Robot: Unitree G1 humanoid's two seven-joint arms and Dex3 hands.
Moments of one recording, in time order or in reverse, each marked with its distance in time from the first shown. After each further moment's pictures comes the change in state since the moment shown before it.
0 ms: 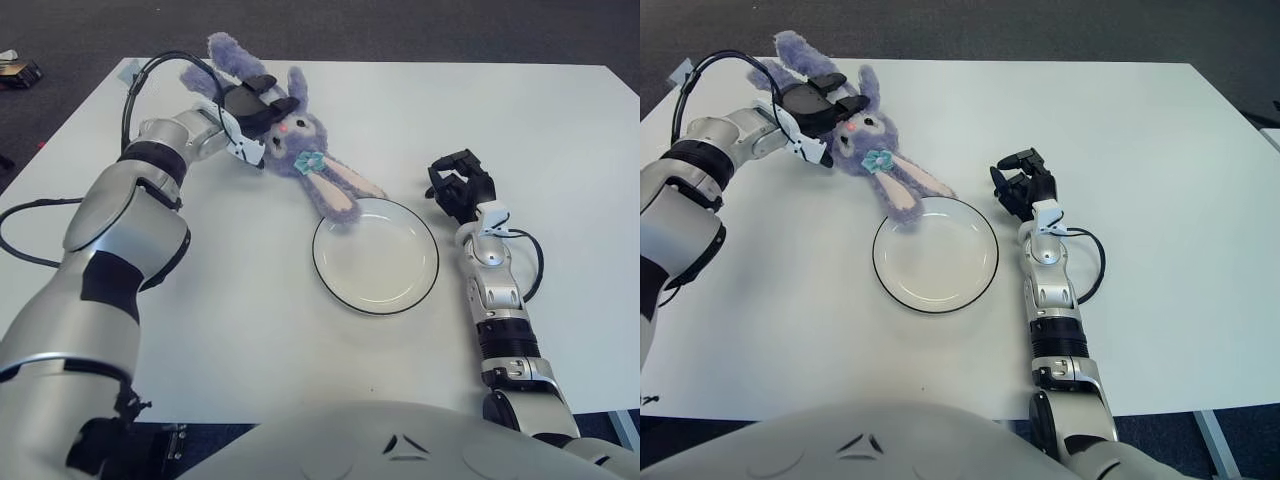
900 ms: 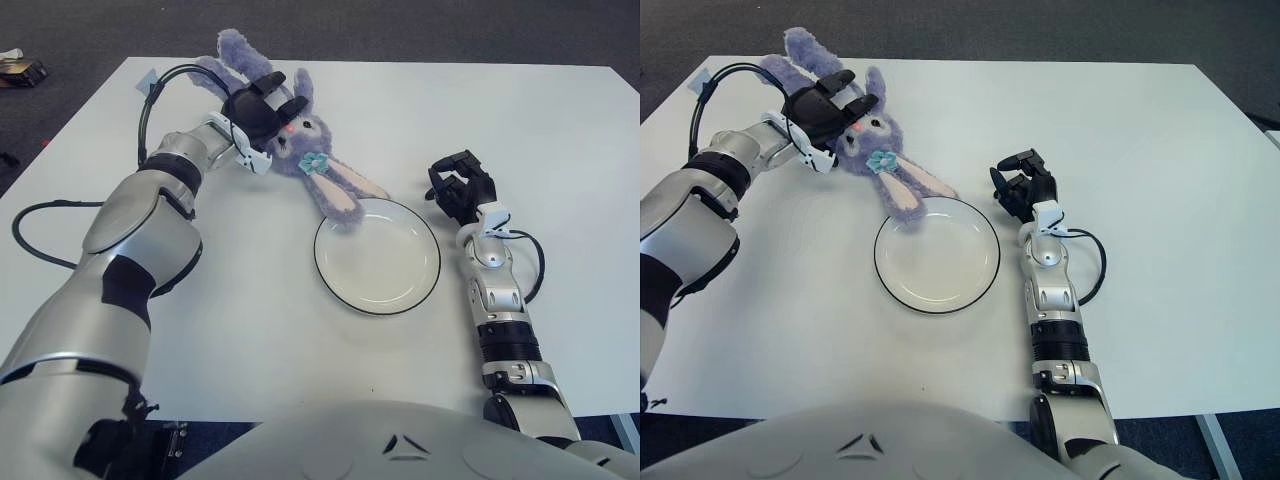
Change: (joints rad) left arm 0.028 -0.069 -0.139 0.017 0.125 0.217 0.287; right arm 0.022 0.000 0.010 -0.046 -0.002 0.033 0.000
